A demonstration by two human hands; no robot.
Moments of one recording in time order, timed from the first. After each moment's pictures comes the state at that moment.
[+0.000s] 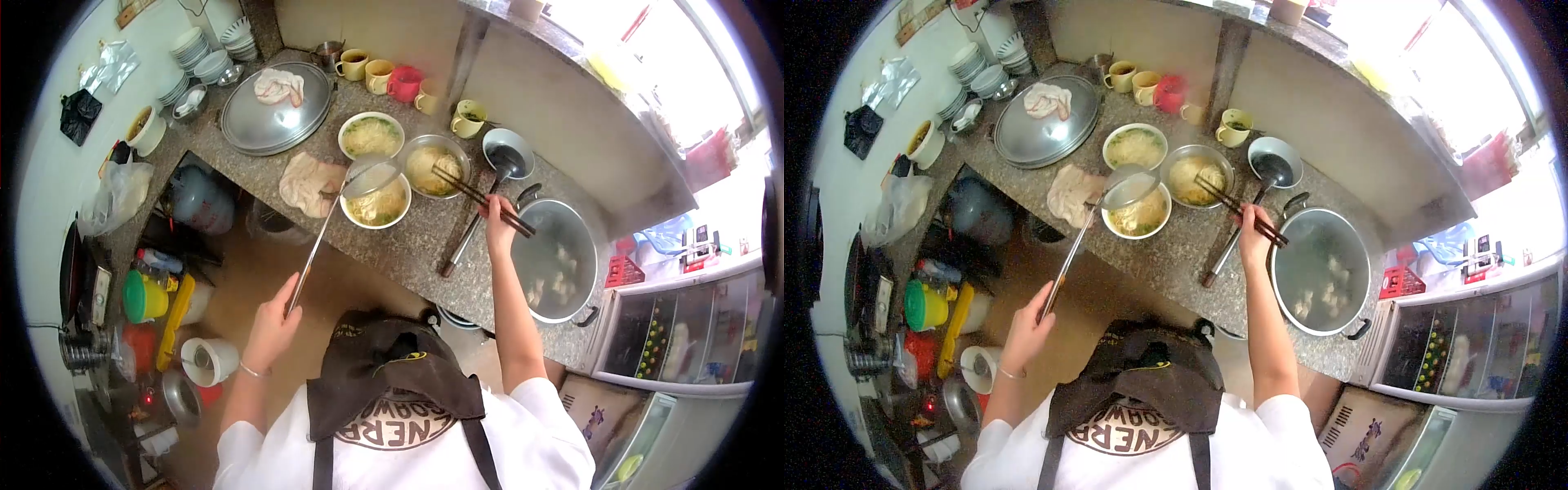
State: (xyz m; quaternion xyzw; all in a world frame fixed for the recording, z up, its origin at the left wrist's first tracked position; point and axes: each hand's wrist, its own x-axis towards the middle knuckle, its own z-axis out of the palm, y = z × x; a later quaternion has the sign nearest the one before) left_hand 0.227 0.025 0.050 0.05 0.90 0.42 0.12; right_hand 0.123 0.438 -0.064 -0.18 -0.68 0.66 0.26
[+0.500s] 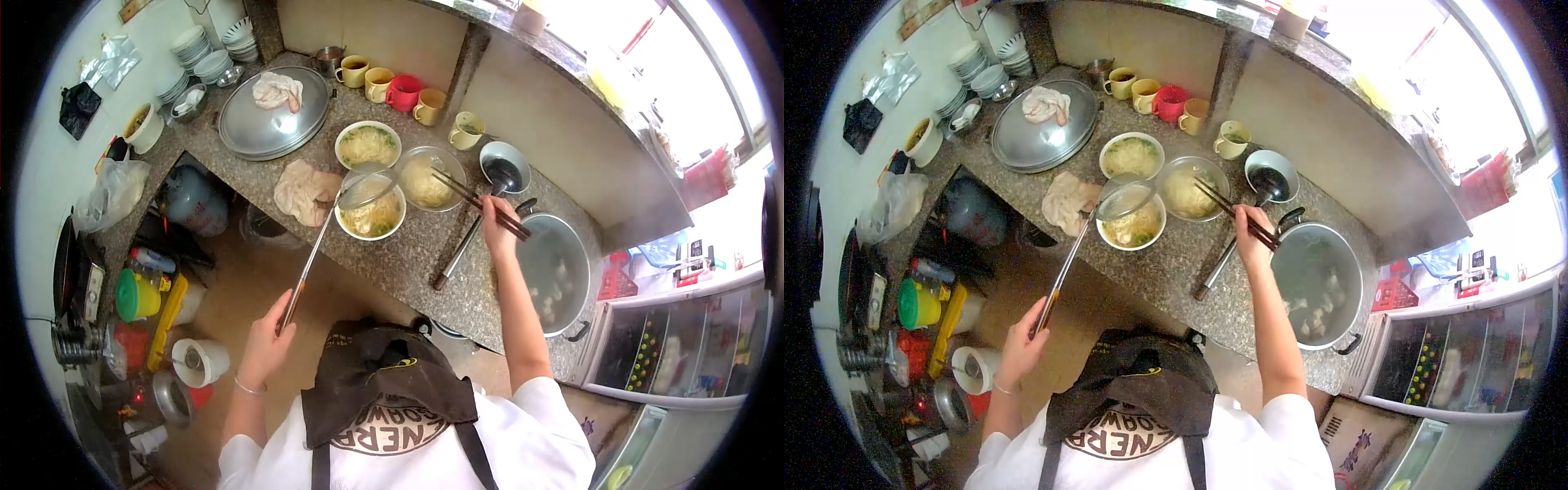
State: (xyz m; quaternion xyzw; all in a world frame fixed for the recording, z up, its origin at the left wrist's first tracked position) left_hand 0.234 0.030 0.057 -0.03 0.86 0.47 0.16; right_hand 0.108 0.448 -0.019 -0.06 -0.84 0.45 0.28
